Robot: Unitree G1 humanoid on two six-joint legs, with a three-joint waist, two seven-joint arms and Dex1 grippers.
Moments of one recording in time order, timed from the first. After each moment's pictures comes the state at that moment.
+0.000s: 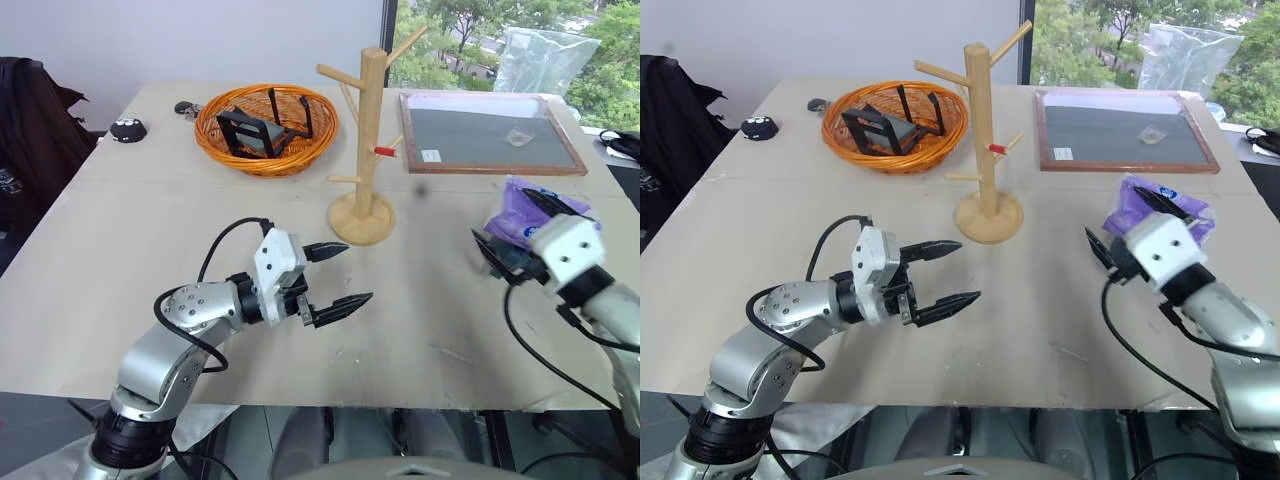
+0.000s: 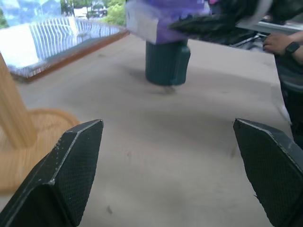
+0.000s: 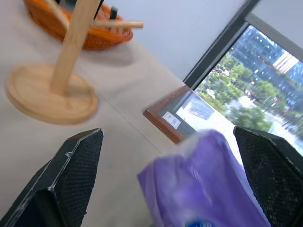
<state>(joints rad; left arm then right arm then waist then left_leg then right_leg) -0.16 0.61 -0.05 -0.58 -0.56 0.51 -0.82 -0.02 -0.65 -0.11 -0.58 0.01 0.26 0.43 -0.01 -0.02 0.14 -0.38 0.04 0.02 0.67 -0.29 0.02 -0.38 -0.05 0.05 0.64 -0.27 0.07</state>
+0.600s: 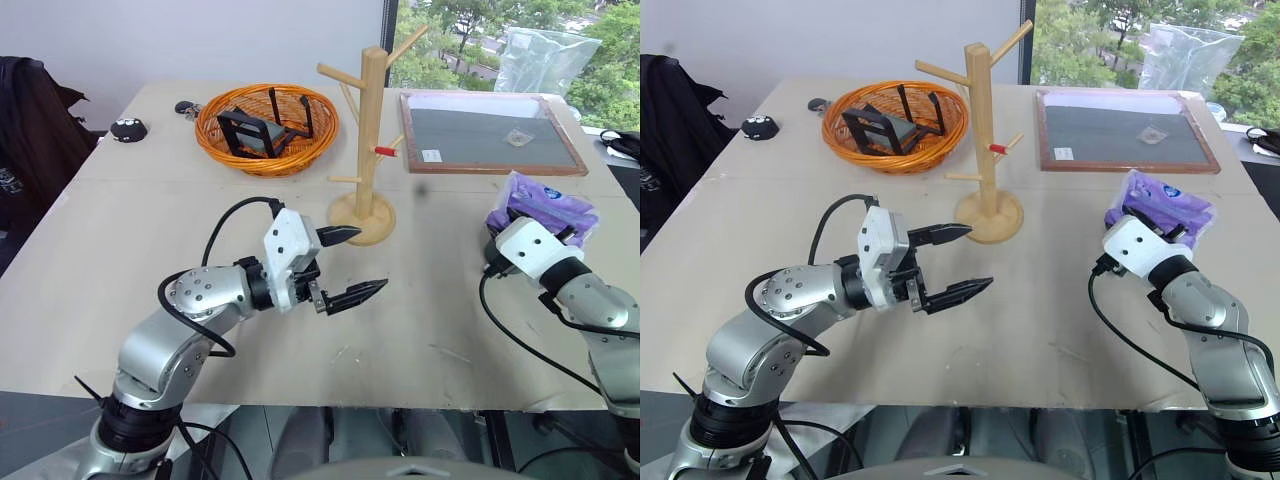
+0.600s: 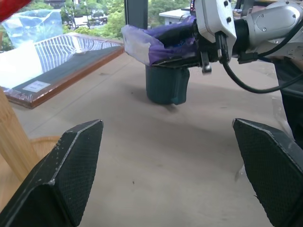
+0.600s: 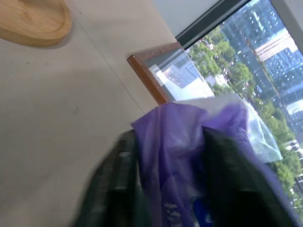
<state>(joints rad) -0.24 0.59 -0.06 -0.65 -0.59 0.61 -0.73 -0.06 -0.66 -0.03 -0.46 -0.22 0.27 0.39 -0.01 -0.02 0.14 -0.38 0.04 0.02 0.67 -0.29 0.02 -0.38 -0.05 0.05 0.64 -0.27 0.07</state>
